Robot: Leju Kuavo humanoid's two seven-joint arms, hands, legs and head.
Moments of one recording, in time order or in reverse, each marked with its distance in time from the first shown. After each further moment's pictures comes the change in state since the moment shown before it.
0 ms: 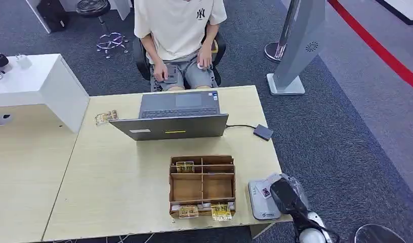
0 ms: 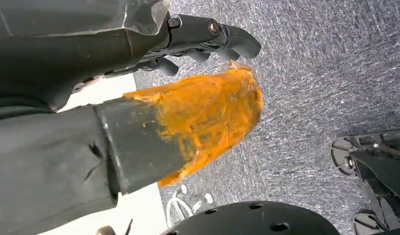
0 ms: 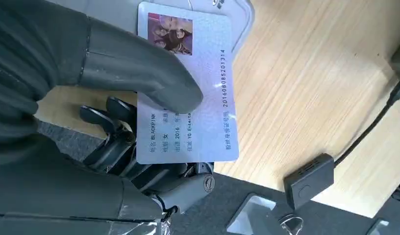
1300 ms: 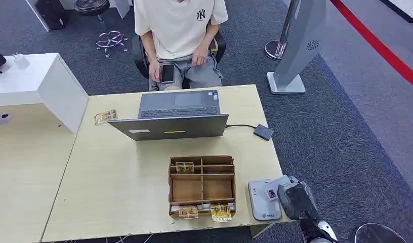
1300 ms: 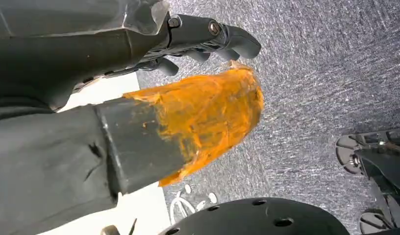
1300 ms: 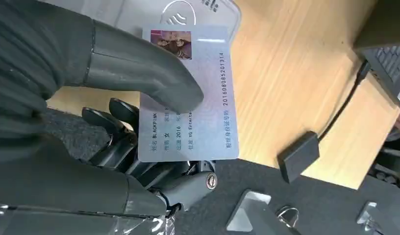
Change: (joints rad) left arm 0.002 -0.006 0.002 0.000 -0.010 0.001 0.002; right arm 0.086 0.058 -0.076 -0.144 -0.070 0.066 -0.050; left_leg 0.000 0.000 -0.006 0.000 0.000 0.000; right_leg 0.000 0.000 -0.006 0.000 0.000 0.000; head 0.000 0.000
